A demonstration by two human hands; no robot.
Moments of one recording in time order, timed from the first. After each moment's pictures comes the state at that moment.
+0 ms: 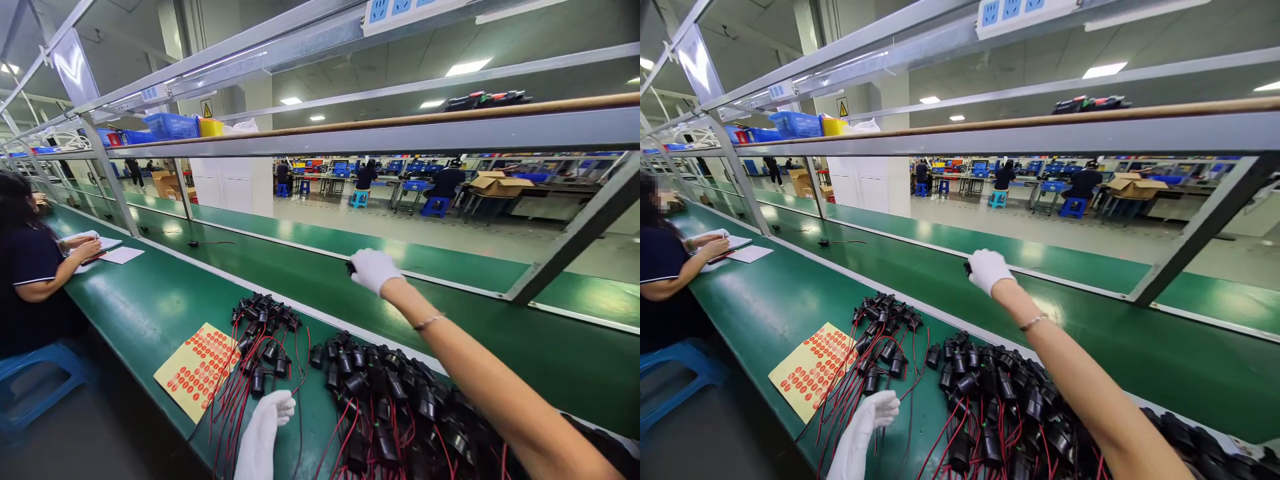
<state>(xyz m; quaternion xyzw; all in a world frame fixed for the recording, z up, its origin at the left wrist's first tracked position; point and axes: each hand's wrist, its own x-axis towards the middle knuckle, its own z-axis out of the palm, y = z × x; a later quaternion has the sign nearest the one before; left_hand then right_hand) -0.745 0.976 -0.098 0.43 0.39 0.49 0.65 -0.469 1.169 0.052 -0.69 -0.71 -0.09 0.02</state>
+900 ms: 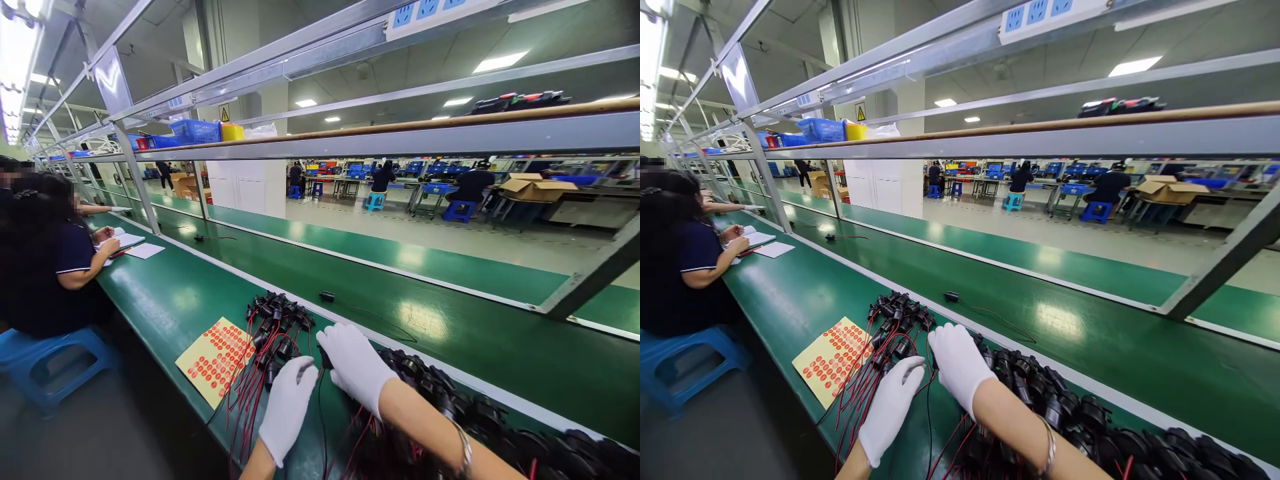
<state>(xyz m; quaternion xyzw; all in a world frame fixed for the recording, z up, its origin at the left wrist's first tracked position) -0.720 0.997 -0.085 0.47 0.50 0.50 0.53 -0.577 1.043 -0.021 -0.49 -0.86 -0.14 -0.11</state>
